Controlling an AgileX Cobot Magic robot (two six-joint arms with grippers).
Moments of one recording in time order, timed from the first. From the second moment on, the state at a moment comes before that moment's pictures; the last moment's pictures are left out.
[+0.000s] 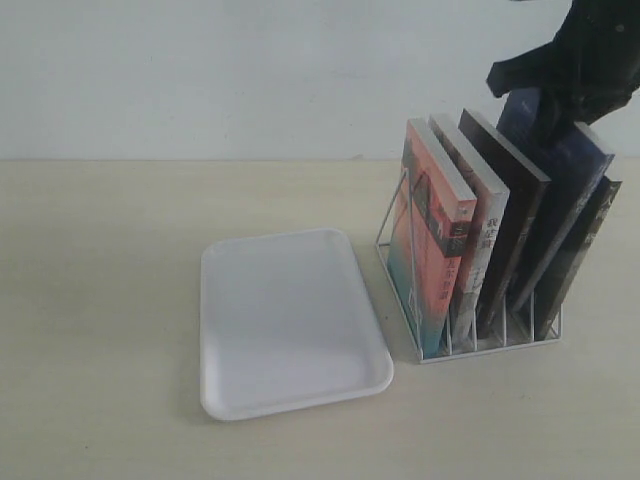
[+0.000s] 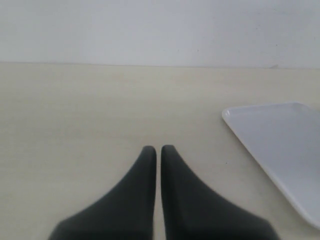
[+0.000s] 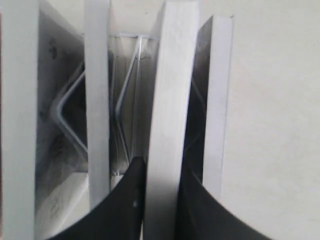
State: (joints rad) left arm -0.03 0.00 0.00 -0.05 0.30 0.00; right arm 0.22 1.76 -1.69 0.02 1.23 -0.05
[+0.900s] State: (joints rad) left arm -0.03 0.00 0.00 -0.05 0.30 0.00; right arm 0.22 1.60 -1.69 0.03 1.24 -0.04
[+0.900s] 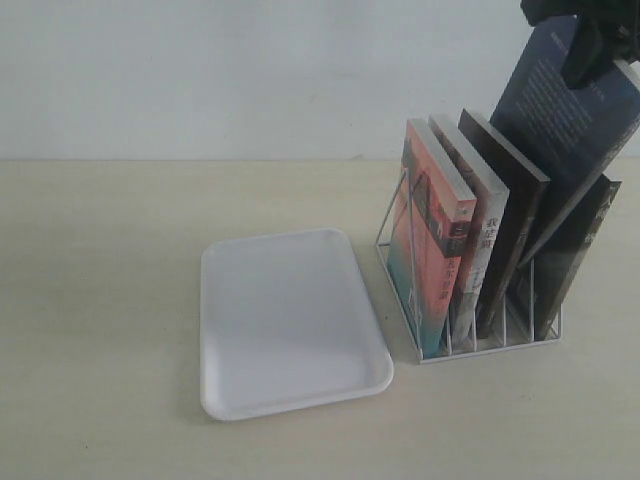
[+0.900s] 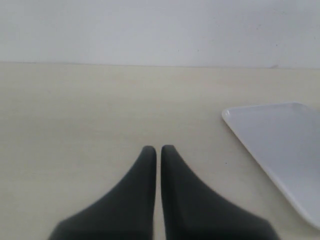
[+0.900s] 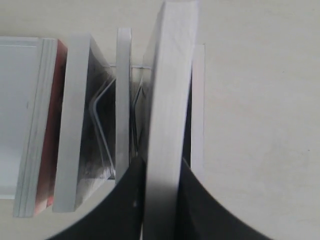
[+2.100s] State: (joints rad) left arm -0.03 0.00 0.00 -0.05 0.30 0.00; right arm 0.22 1.23 -1.59 0.85 1.14 -0.88
